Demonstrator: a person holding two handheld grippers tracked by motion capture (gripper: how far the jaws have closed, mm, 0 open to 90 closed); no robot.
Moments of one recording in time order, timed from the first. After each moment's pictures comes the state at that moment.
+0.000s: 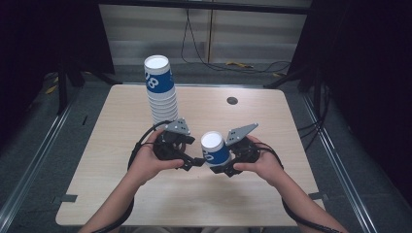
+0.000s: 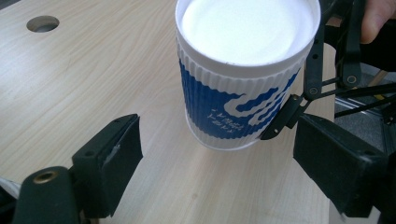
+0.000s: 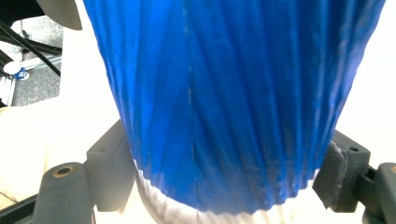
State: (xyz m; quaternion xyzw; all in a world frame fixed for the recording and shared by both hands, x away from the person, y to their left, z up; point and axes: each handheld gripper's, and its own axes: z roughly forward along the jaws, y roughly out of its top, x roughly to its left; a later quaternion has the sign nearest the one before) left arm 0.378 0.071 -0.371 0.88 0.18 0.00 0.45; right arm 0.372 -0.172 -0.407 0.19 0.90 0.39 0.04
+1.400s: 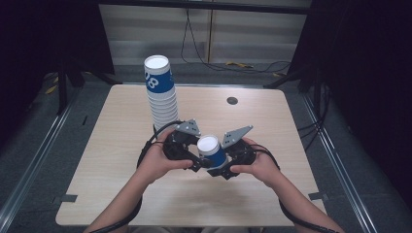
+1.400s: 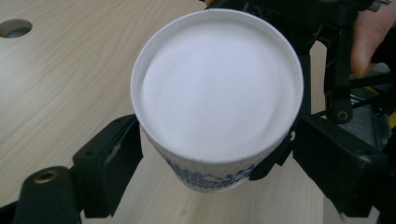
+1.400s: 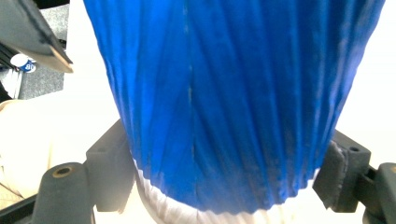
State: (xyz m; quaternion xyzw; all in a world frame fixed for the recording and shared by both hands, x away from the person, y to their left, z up) left arm 0.379 0.049 -0.372 0.88 0.16 -0.01 0.44; right arm 0.371 -0.164 -0.415 0.18 0.91 0.38 0.03
